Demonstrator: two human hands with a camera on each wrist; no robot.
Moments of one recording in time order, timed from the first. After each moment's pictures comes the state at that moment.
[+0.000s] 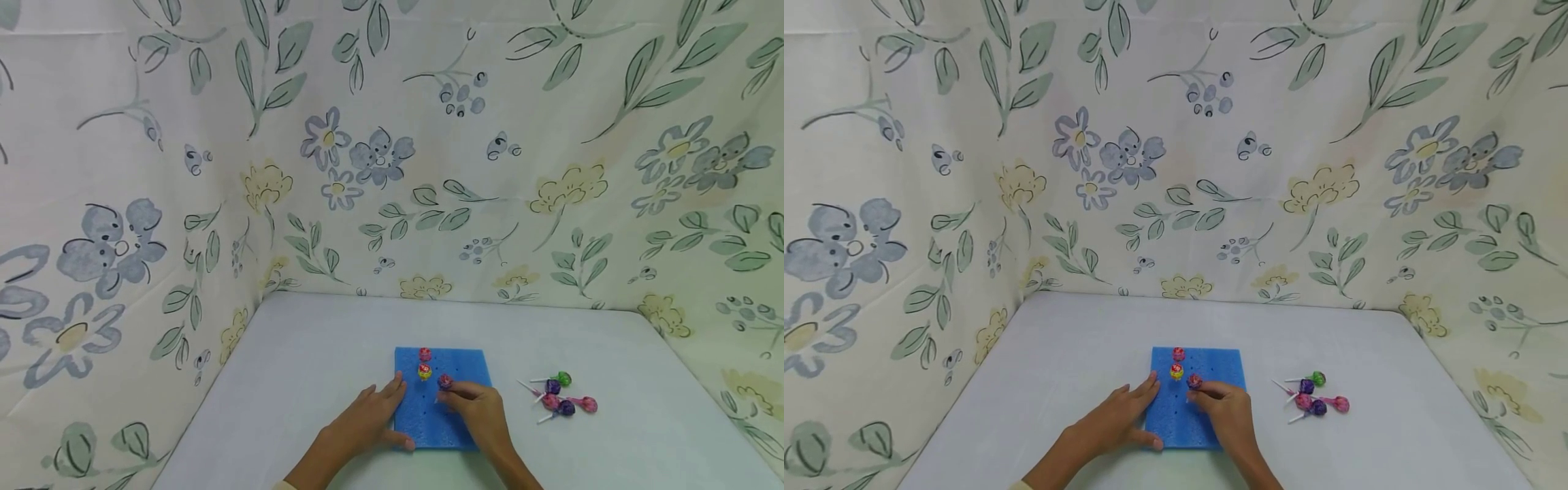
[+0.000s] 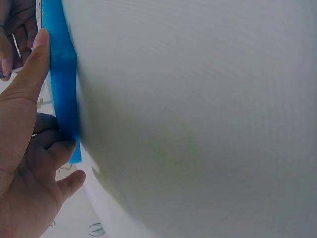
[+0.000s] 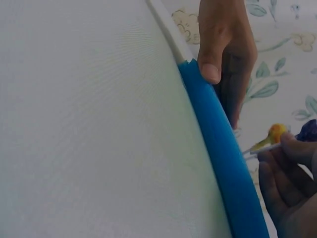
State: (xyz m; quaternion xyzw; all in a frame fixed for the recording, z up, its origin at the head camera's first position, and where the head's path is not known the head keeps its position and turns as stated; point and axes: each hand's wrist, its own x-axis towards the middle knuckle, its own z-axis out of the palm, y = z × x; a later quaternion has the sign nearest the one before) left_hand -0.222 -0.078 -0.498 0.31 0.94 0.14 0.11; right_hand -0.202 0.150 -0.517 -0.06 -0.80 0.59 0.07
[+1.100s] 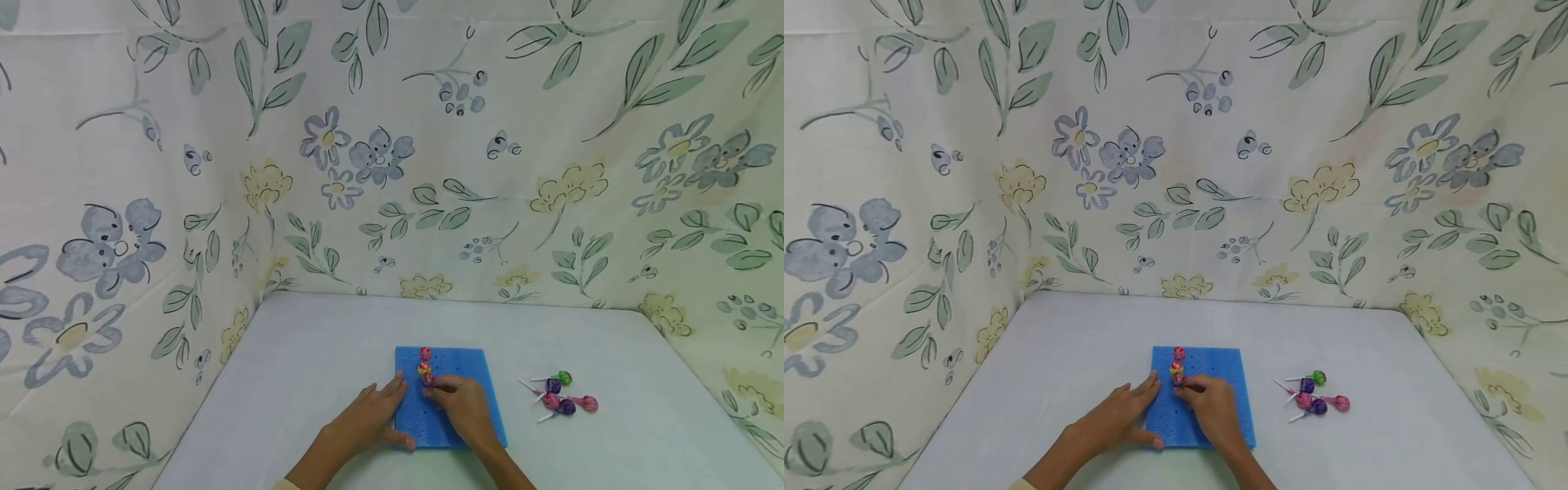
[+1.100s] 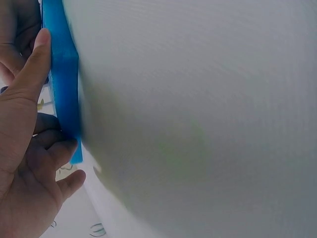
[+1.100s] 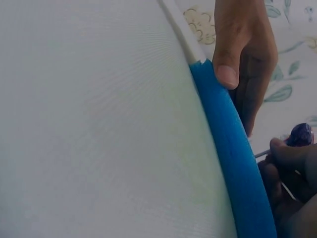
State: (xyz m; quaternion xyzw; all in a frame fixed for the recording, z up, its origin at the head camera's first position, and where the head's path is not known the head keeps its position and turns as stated) left_hand -0.222 -0.079 -0.500 0.33 0.93 0.13 0.09; right_hand -0.223 0.134 -0.528 0.00 -0.84 0.54 0.06
